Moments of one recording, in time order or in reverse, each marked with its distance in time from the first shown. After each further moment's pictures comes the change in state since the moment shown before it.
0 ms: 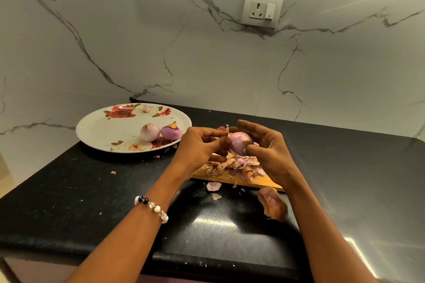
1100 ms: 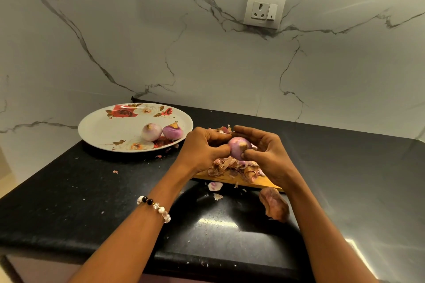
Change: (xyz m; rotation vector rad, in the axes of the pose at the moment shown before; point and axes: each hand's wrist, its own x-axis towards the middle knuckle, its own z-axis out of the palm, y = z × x) left_hand 0.000 -0.003 -0.002 0.283 -0.017 0.205; right_hand 0.000 0.002 0.004 -0.052 -0.042 0.004
